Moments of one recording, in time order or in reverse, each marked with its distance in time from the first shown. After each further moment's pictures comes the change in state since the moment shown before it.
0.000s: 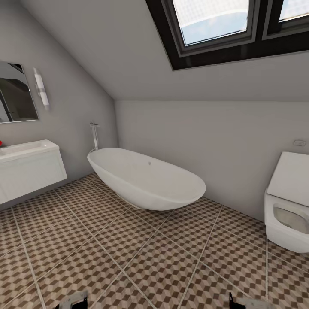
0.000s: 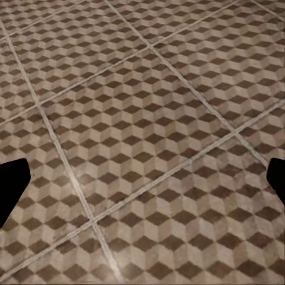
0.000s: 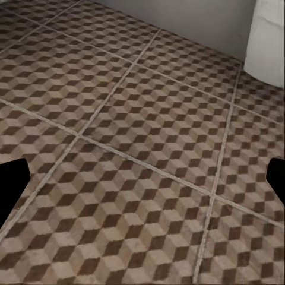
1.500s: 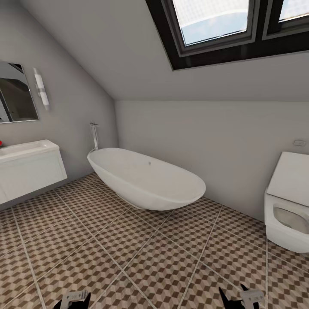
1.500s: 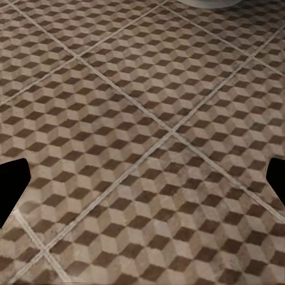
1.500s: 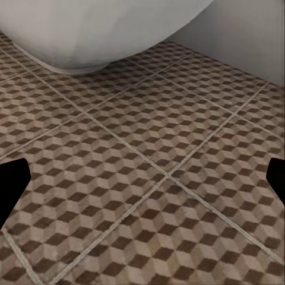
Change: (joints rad) left arm 0.000 0.082 -0.008 0.001 -0.001 -0.007 -0.357; right arm 0.000 -0.075 -0.012 0.006 -0.037 -0.164 0.496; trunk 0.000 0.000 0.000
